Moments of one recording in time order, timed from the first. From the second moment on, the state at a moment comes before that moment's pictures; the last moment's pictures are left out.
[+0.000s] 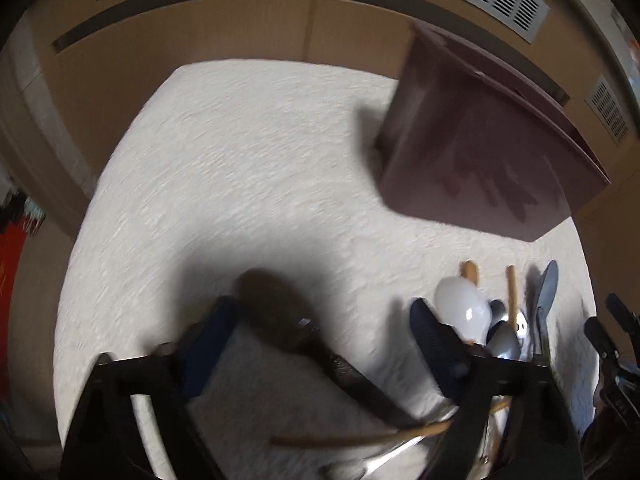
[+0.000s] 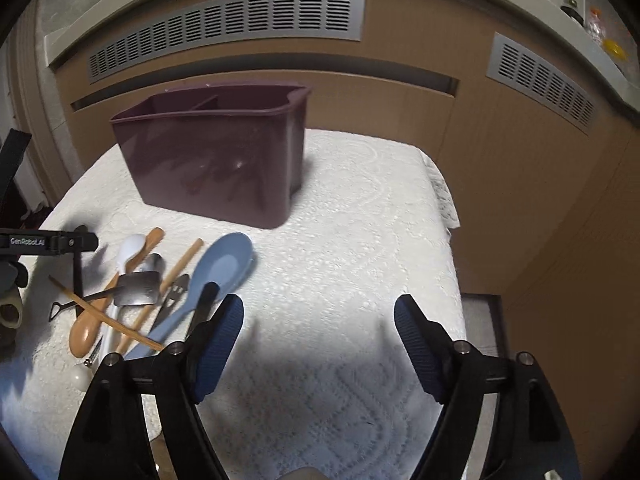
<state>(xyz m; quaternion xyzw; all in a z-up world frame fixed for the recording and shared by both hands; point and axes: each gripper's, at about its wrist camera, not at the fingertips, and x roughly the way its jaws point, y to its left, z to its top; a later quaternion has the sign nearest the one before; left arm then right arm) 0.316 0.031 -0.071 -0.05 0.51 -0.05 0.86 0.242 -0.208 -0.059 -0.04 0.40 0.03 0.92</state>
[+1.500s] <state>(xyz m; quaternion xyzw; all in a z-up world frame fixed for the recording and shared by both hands) 0.249 0.010 -0.066 0.03 0.48 -0.13 0.87 0.287 -0.146 -0.066 0.00 0.45 0.13 0.88</state>
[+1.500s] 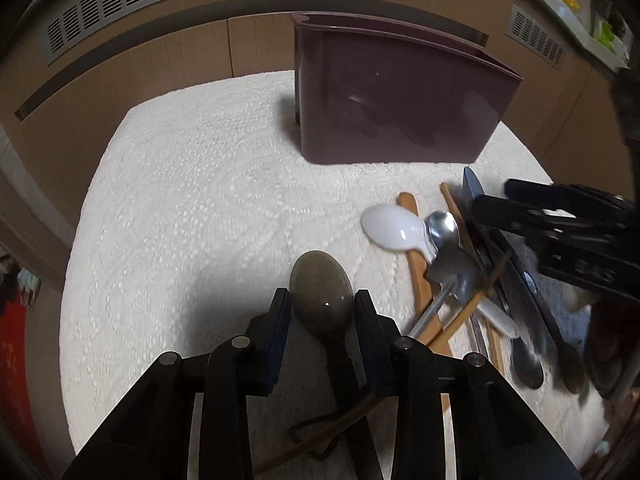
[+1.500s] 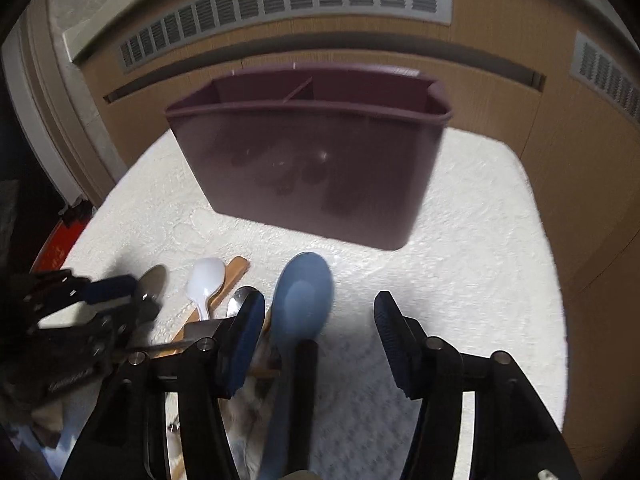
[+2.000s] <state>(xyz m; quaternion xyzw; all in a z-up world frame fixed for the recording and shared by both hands) 0.259 -0.005 -0.063 0.05 0.50 -0.12 0.86 0.247 -0.150 -0.041 -0.03 0.40 0.11 0.91</state>
